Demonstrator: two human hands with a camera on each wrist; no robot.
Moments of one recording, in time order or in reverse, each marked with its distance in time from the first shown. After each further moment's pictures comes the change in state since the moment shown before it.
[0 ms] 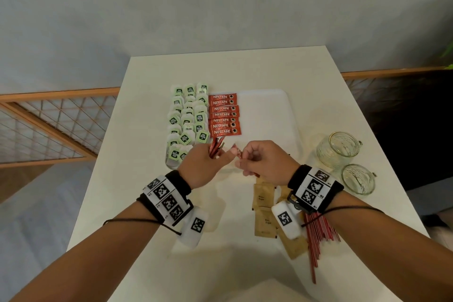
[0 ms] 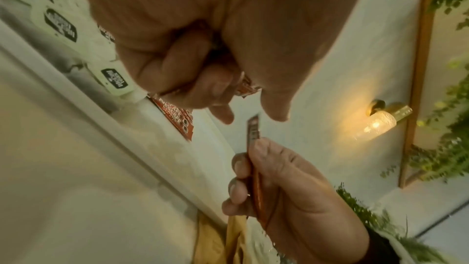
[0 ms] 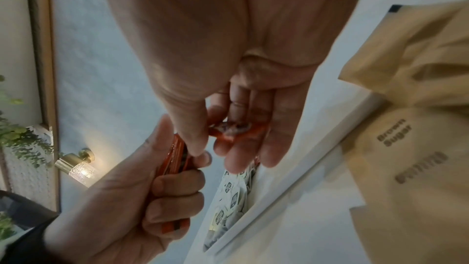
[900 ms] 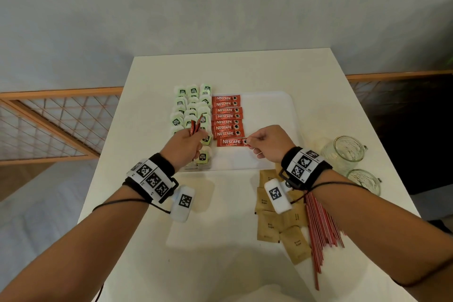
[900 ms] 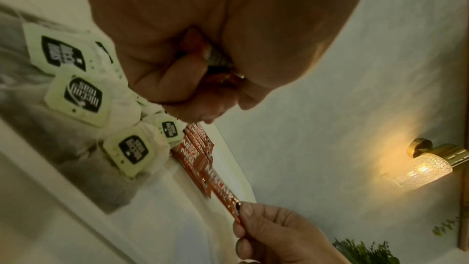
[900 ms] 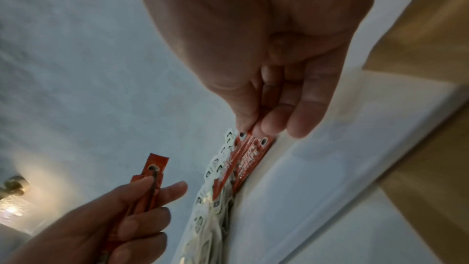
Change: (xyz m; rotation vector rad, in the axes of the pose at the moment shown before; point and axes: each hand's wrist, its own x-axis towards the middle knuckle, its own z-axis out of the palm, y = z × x) left_hand 0.033 -0.023 -0.044 -0.372 0.086 -0.338; right_hand 0.058 0.009 -0.021 -0.034 0.211 0.178
